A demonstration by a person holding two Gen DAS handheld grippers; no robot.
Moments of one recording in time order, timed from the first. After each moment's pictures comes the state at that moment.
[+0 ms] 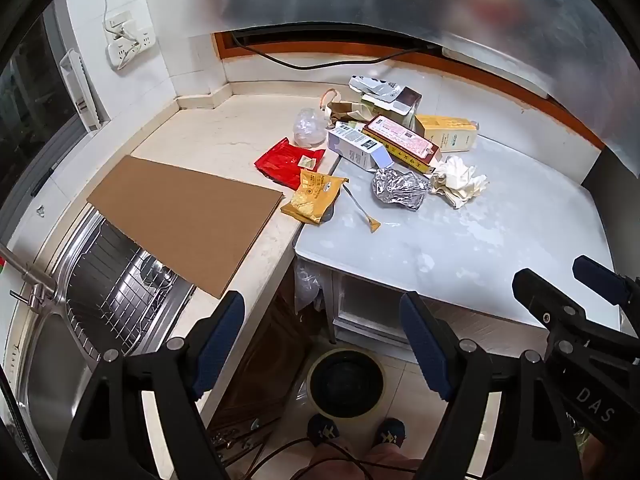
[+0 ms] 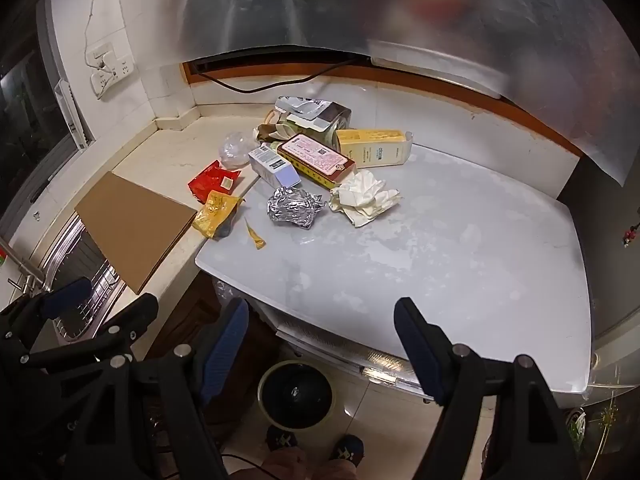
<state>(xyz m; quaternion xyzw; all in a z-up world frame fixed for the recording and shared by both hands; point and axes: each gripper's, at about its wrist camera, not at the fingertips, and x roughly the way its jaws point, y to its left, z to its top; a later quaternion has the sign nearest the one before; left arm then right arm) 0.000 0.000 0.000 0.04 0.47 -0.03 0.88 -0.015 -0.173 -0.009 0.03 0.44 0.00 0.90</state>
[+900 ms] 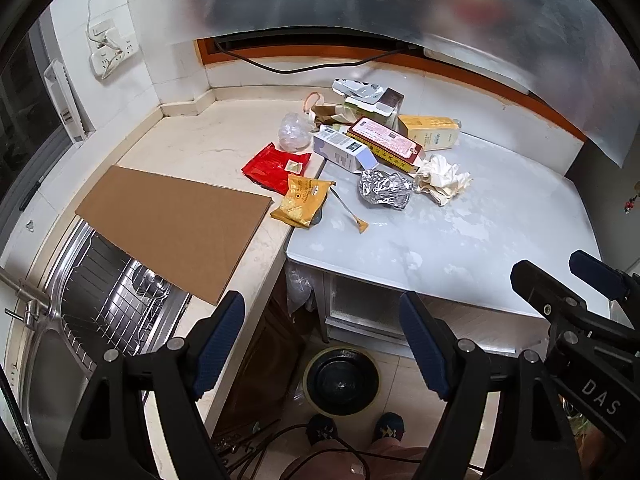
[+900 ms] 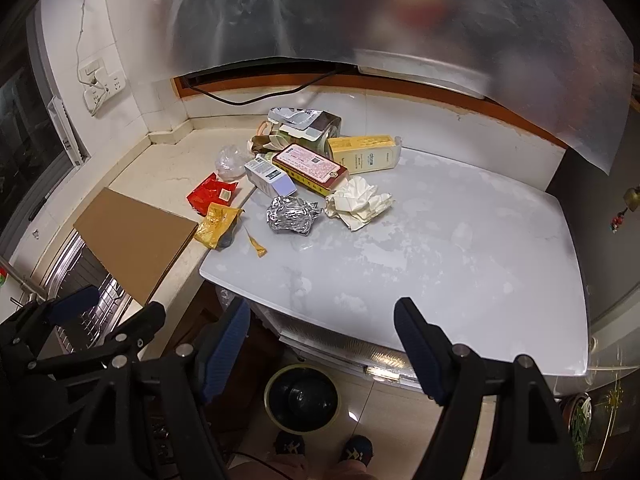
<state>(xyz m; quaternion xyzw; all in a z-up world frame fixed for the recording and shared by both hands) 0.002 -0.002 0.007 0.05 0.47 -0.06 0.88 -0.026 -0.168 0.005 0.05 0.43 -0.02 0.90</state>
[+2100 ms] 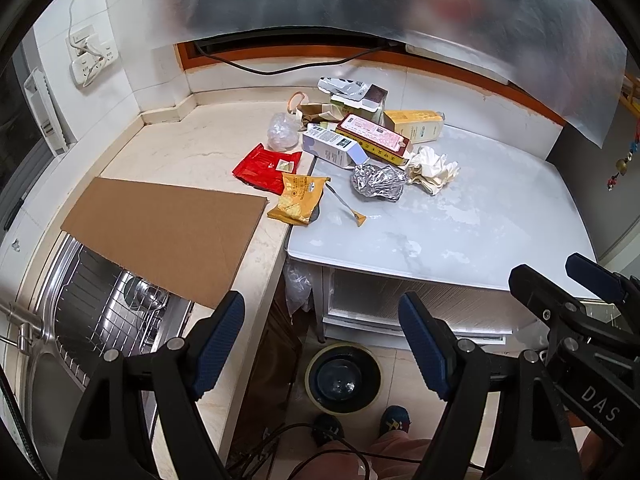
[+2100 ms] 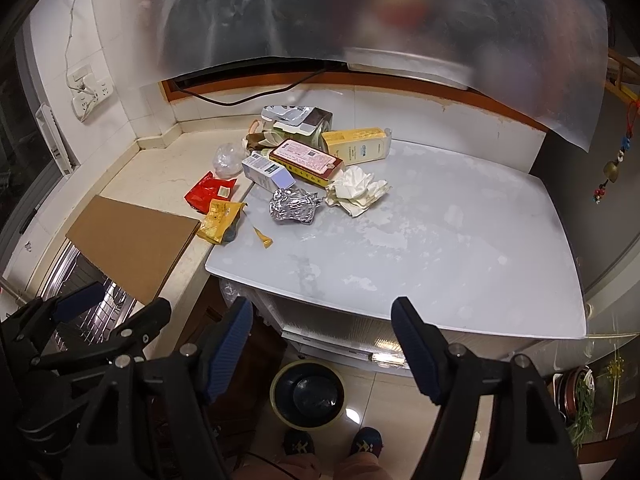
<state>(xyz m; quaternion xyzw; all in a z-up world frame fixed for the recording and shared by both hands) 0.004 0.022 0.006 0.06 0.47 -0.11 0.88 -0.050 -0.139 0.003 0.07 0.43 -0.06 0.90</state>
